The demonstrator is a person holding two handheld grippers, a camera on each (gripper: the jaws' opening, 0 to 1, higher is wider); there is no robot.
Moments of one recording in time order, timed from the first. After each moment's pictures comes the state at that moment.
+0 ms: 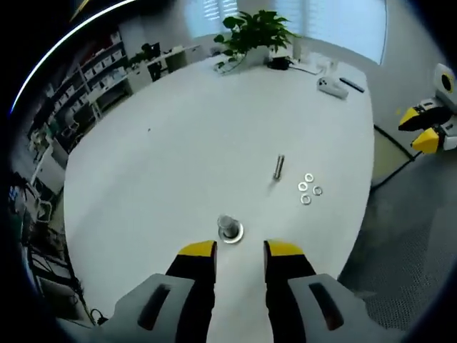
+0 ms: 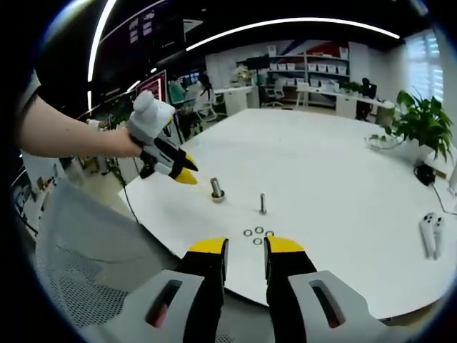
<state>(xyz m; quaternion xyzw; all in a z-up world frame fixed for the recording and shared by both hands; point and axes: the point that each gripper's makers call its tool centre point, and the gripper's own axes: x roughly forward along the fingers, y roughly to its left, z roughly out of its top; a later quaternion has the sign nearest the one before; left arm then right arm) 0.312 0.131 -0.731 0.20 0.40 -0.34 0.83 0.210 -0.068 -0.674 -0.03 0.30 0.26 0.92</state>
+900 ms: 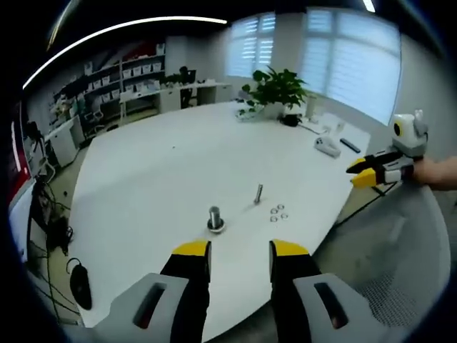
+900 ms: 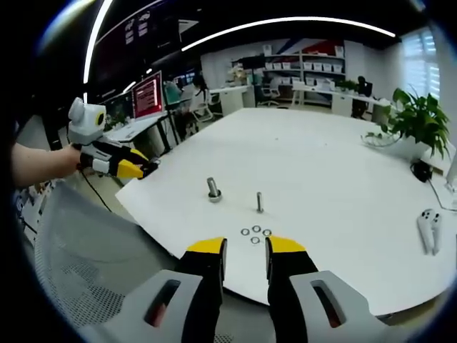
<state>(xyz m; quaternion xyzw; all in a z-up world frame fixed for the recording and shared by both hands) 0.233 0.164 -0.666 0.06 0.32 -0.32 0.89 0.209 -0.072 -0.677 -0.03 0.31 0.25 0.92</state>
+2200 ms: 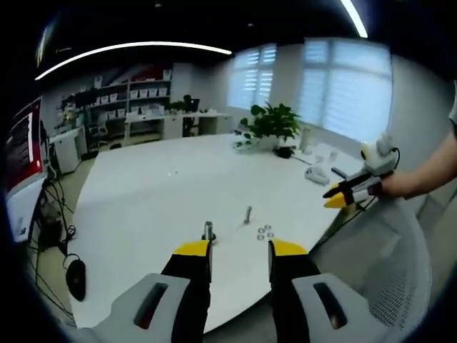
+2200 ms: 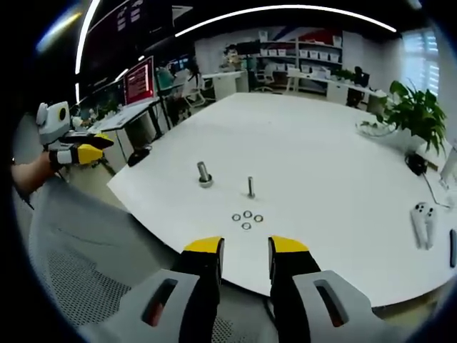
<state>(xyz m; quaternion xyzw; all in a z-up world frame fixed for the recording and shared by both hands) 0.197 0.171 -0.634 0.02 0.23 -0.32 0.92 0.208 -0.083 -0.691 -0.04 0.35 0.23 0.91</state>
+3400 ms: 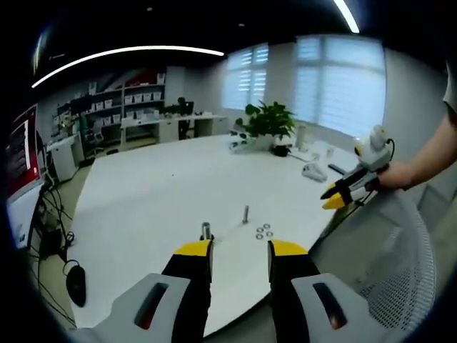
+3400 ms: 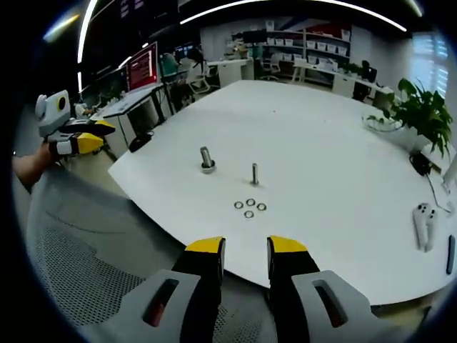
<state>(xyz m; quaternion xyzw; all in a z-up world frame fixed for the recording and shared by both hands) 0.199 0.166 -0.635 0.03 0.22 -0.34 0.91 0.201 -0.082 -0.703 -0.07 0.38 0.24 0.89</state>
